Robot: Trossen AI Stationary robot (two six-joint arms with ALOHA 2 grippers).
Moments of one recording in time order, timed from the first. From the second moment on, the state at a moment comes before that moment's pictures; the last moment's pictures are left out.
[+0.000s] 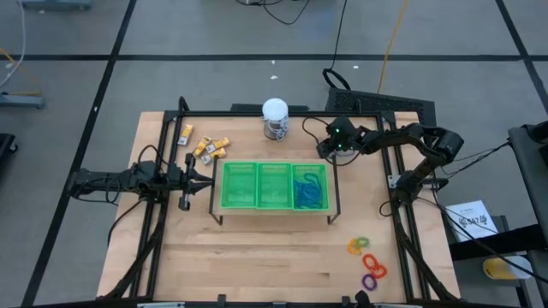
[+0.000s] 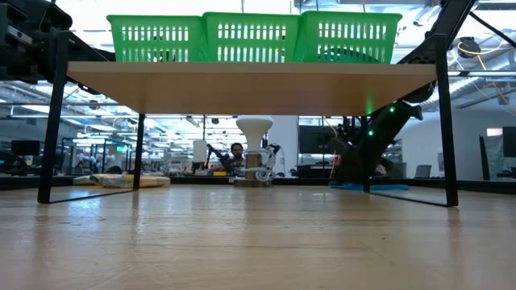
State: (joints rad) left arm -0.04 0.01 0.02 0.06 0.00 0.04; right arm -0.69 1.61 0.59 0.18 0.00 0.28
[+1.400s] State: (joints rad) left arm -0.04 0.01 0.02 0.06 0.00 0.04; right arm -0.70 1.46 0.59 0.27 0.00 0.22
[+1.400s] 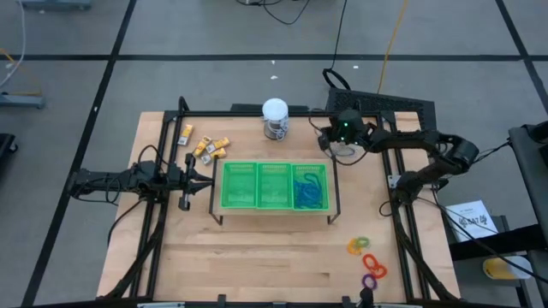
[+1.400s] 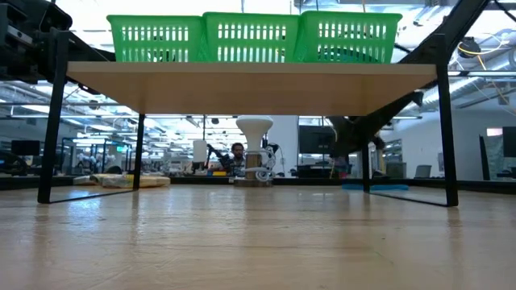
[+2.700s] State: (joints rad) left arm -0.04 0.01 0.02 0.06 0.00 0.04; right arm -0.25 0.98 0.59 0.32 0.00 0.19
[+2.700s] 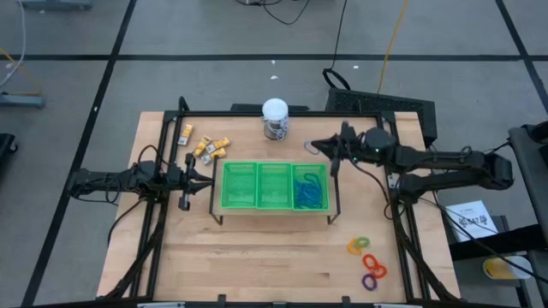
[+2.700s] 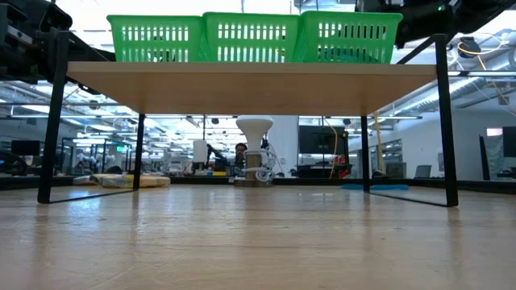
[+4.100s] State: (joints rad) left arm -0.04 0.01 0.02 0.06 0.00 0.04; right arm 0.13 0.97 0.59 0.31 0.00 0.15
